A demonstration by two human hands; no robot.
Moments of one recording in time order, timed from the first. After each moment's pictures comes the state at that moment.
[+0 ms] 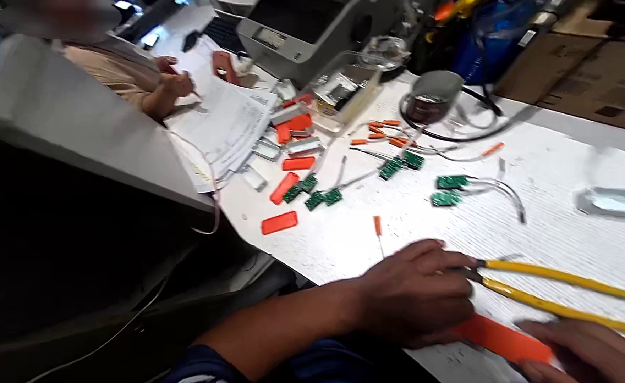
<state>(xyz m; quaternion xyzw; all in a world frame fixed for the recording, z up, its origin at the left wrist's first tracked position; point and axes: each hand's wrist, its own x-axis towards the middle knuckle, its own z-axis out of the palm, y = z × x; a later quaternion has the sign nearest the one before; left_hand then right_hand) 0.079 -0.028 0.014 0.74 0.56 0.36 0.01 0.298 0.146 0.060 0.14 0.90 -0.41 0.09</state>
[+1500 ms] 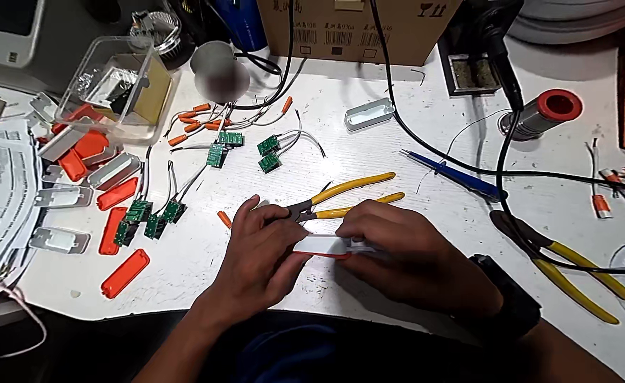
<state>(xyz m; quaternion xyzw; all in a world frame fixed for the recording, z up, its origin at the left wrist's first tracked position) 0.060 -0.039 0.011 0.70 0.61 0.35 0.08 0.283 0.119 0.042 0.06 0.88 -0.41 -0.24</state>
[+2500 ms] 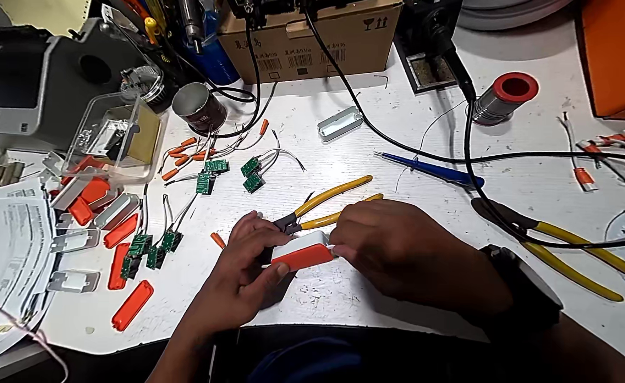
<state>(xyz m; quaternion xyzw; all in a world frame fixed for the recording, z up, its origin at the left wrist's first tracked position) 0.042 -0.029 0.029 0.68 0.57 0.39 0.26 0.293 0.130 0.054 0.06 0.94 -0.27 -0.22</state>
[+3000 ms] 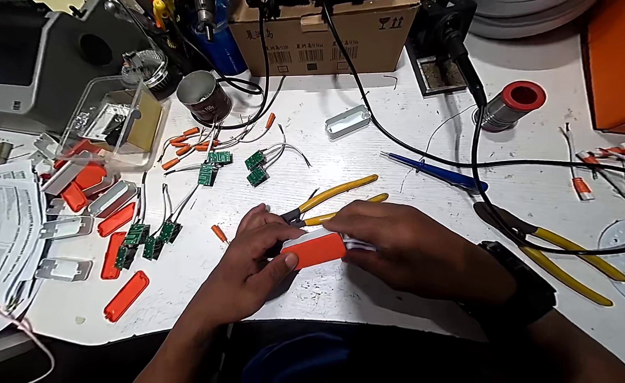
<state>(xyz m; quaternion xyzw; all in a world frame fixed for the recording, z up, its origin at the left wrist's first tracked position) 0.051 -0.024 0.034 0.66 0.56 0.39 0.31 0.294 0.136 0.050 0.06 0.91 -0.37 -0.17</state>
